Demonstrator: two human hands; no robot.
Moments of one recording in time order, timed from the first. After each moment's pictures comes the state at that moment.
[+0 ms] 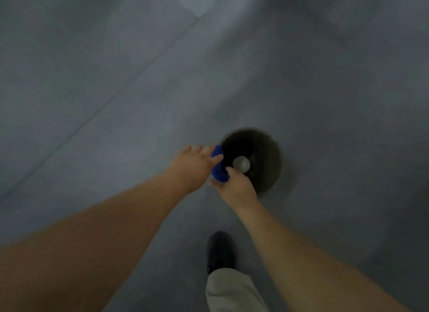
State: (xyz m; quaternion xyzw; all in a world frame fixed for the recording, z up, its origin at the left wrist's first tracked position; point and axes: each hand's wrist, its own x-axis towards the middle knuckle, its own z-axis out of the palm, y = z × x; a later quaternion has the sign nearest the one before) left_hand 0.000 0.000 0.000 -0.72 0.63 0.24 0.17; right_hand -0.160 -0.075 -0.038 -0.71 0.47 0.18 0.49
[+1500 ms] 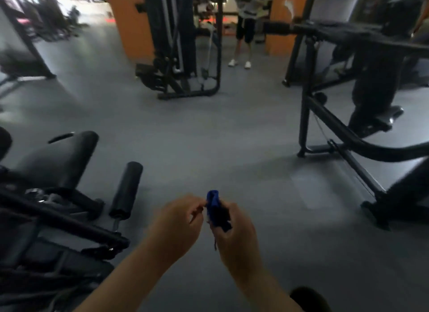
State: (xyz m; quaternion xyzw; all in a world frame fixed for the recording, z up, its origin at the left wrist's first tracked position) left_hand -0.054 0.438 0.730 -0.95 0.09 -0.03 -0.30; right_hand -0.066 0.270 0.653 -0.85 -0.03 -0.14 0.50
